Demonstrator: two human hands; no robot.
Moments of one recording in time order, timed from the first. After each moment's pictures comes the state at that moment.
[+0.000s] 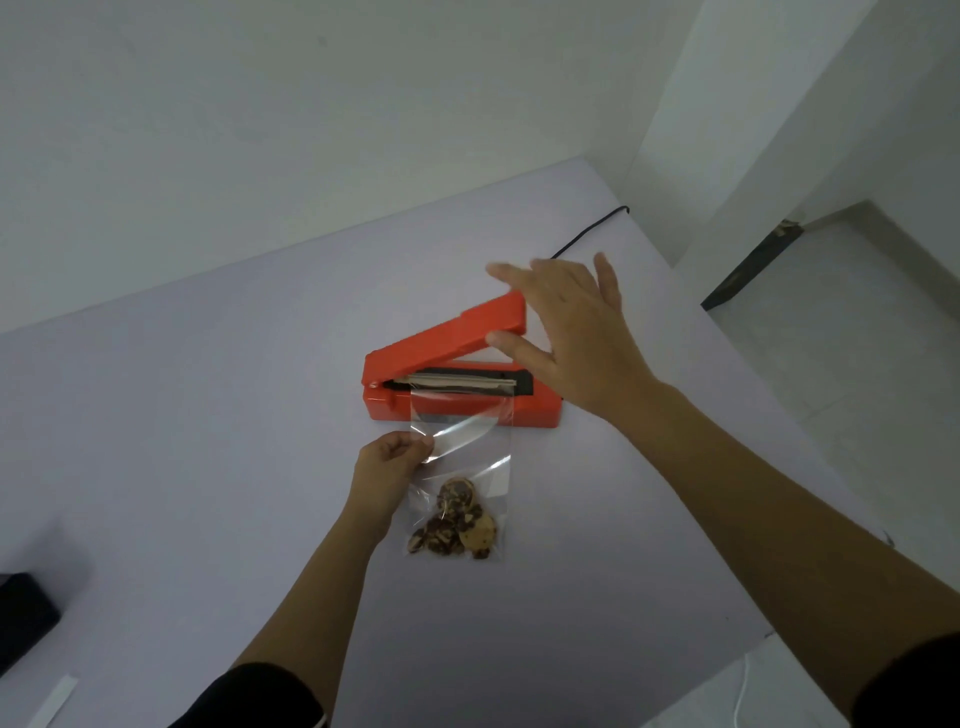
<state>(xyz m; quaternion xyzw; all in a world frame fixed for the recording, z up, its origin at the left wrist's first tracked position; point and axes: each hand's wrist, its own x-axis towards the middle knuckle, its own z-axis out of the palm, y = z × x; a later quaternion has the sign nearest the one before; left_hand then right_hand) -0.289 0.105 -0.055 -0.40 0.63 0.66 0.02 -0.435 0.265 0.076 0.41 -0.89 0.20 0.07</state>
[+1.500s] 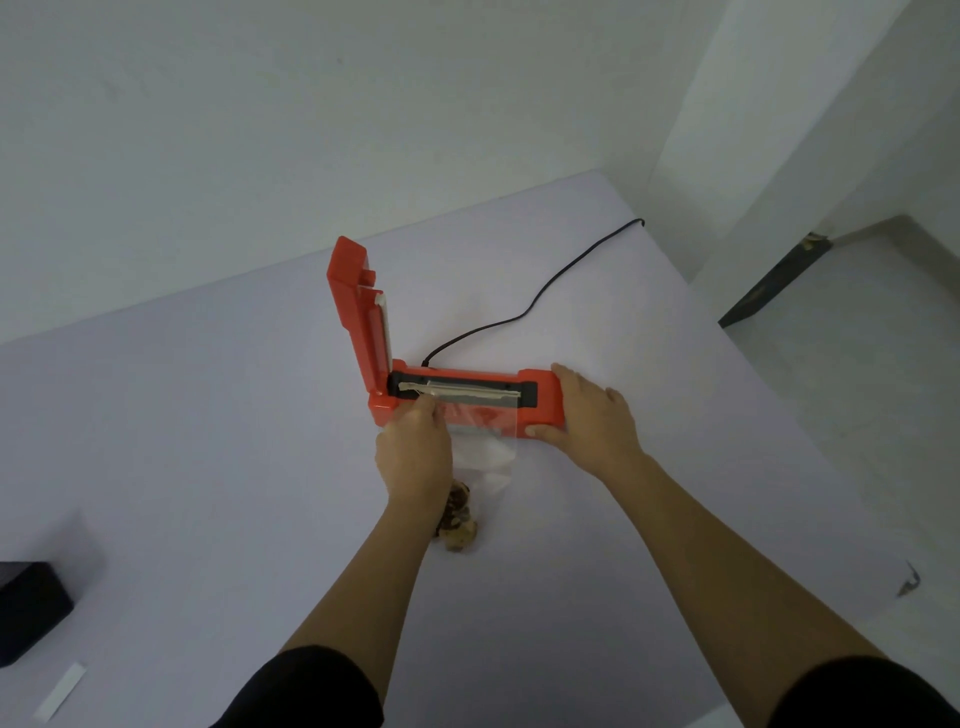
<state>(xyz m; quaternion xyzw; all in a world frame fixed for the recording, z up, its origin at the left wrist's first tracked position) -0.329 0.138 -0.025 -0.35 0.89 0.26 -0.14 -0.433 0.297 -0.026 0.24 -0.94 0.15 -0.16</state>
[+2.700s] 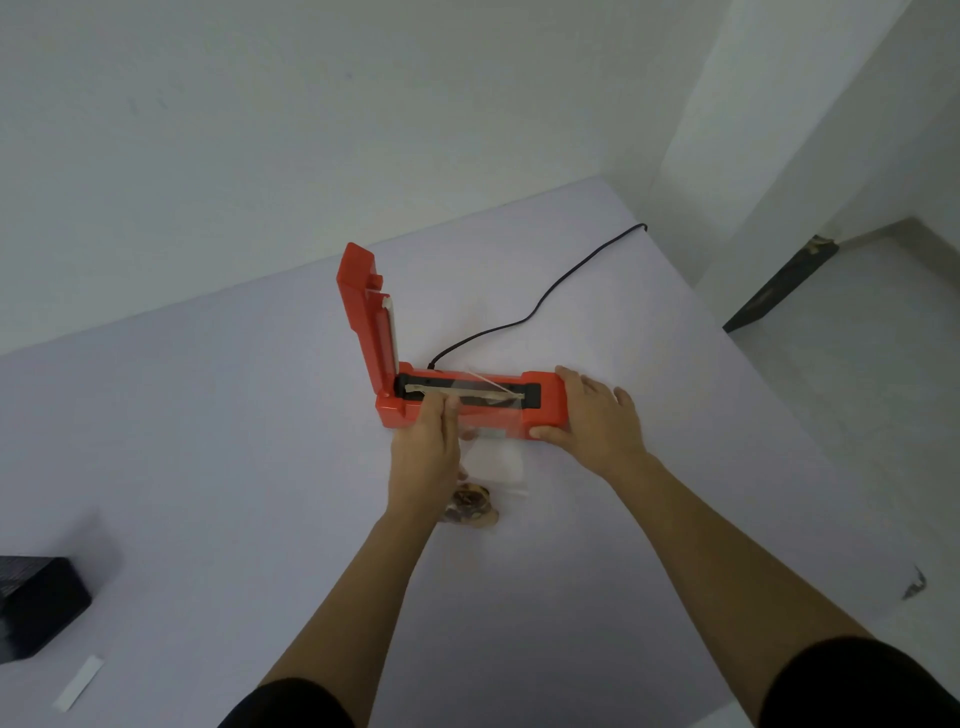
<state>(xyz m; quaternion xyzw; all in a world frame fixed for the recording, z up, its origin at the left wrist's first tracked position) -0.315 0.142 0.000 -0.29 0.84 0.44 -0.08 -0.435 0.300 -0.027 0.25 -0.95 0.13 -0.16</state>
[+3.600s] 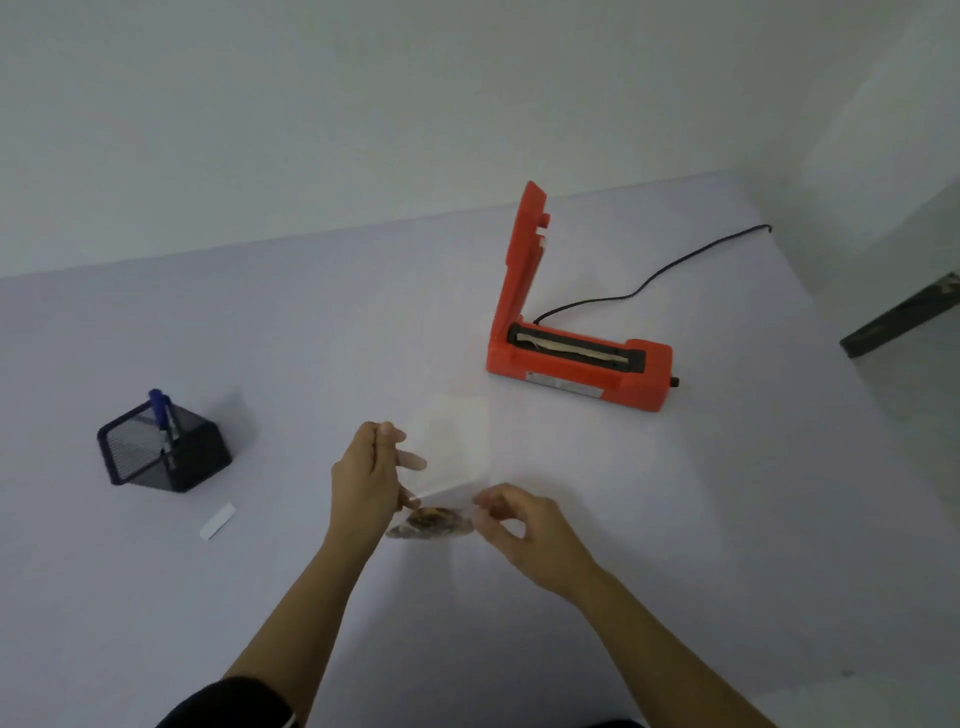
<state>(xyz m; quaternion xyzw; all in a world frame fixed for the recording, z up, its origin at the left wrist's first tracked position) -0.156 0.078 0.018 -0.49 0.71 0.50 -0.11 -0.239 0.248 -0.032 0.29 -0.74 0.47 -0.39</state>
